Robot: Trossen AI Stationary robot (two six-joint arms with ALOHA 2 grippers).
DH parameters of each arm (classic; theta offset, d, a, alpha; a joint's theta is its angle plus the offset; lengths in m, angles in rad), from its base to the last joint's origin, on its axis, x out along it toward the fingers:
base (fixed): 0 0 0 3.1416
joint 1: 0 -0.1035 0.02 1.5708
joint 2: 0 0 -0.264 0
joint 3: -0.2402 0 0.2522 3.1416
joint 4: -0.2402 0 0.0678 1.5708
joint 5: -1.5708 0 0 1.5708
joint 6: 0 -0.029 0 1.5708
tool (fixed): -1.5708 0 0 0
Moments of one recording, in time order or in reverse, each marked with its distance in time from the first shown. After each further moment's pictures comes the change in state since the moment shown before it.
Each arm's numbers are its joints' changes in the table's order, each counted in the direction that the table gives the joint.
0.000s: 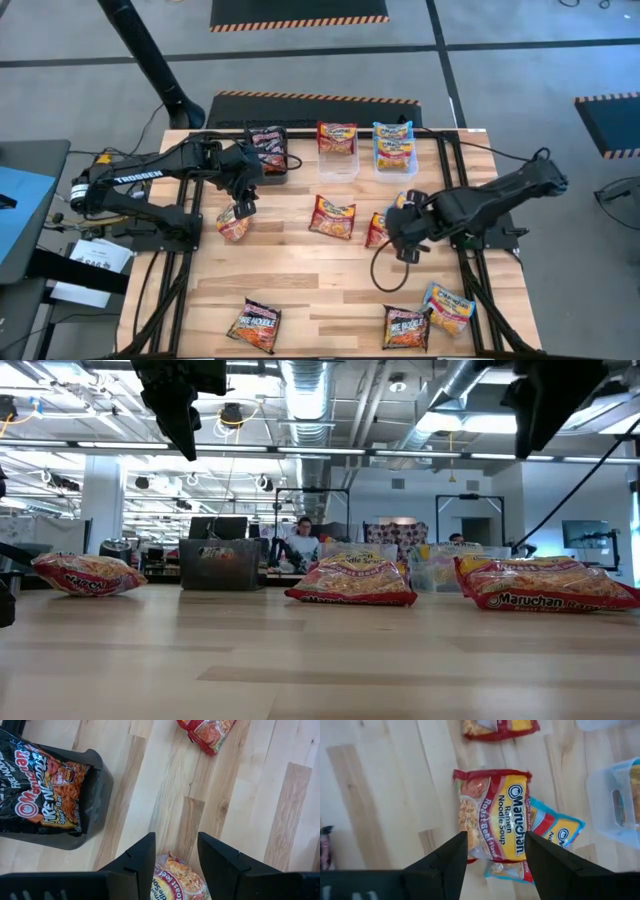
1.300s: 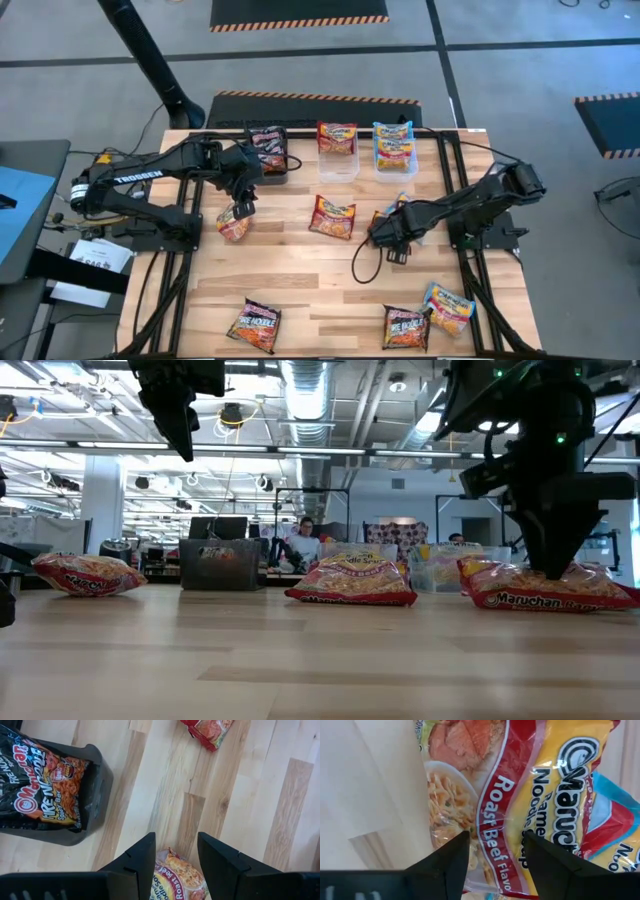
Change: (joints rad) left arm 0.000 0.000 0.000 -0.016 0.000 0.000; right arm 0.136 0.222 0.300 0.285 -0.121 0.078
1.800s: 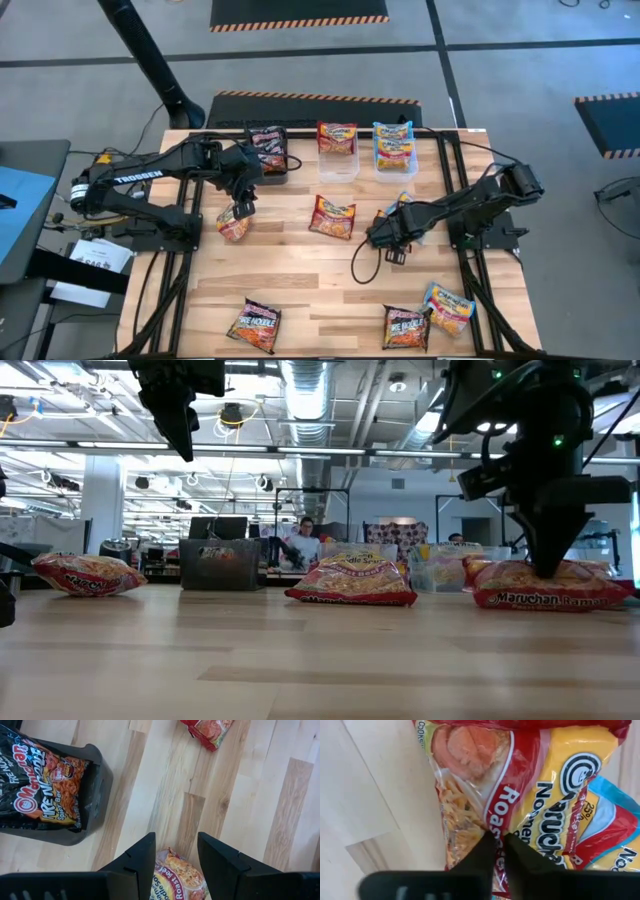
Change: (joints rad) left arm 0.000 0.000 0.000 -0.001 0.000 0.000; right arm -0.005 0.039 0.011 0.030 0.001 -0.035
